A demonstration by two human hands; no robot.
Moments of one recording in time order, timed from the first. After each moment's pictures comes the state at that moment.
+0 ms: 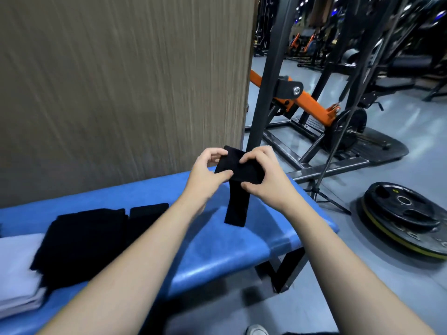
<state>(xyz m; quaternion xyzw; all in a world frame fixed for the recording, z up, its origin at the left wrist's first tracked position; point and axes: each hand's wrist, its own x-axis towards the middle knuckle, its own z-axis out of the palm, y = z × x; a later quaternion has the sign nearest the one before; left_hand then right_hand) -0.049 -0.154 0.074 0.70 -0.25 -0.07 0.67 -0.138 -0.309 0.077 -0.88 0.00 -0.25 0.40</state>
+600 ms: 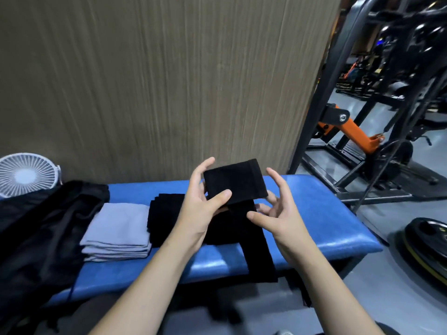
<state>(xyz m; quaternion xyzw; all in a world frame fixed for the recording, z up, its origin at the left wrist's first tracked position) -0.127 0.046 0.101 0.55 -0.21 -0.08 0.80 -0.198 -0.124 0.096 -0.67 -0.04 -0.14 0.73</state>
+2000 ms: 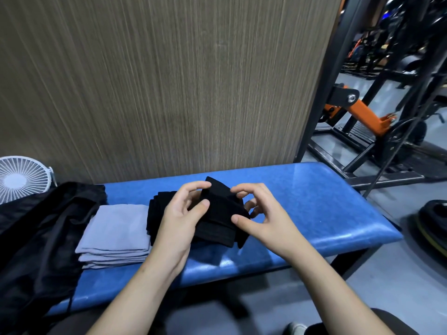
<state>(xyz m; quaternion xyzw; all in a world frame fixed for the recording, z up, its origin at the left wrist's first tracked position) -0.121 0.075 0.074 0.62 -0.15 -0.05 0.77 -0.173 -0.110 0.075 -0.83 -0.08 -0.15 0.54</state>
